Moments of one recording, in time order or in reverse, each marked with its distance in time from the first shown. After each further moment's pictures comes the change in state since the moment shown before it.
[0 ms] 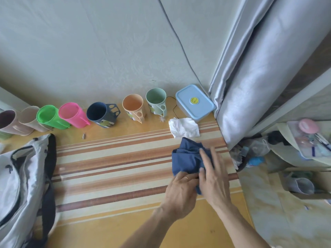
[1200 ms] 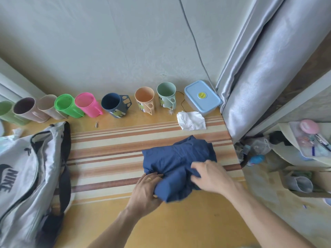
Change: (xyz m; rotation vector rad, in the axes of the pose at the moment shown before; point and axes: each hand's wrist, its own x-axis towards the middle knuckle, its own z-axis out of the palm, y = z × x) left_hand -0.108 -0.078 -0.043 0.014 0.101 -0.203; right_hand 0.004 -0.054 -0.054 -0.187 -0.679 -0.218
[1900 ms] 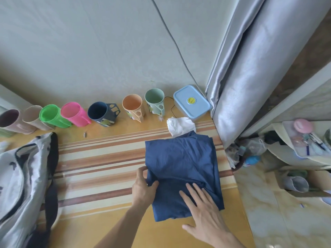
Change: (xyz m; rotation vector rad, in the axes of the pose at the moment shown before) left_hand 0.056 0.044 0.009 -0.500 0.059 -0.785; right_hand -0.054 0.025 0.110 -0.075 0.051 -0.084
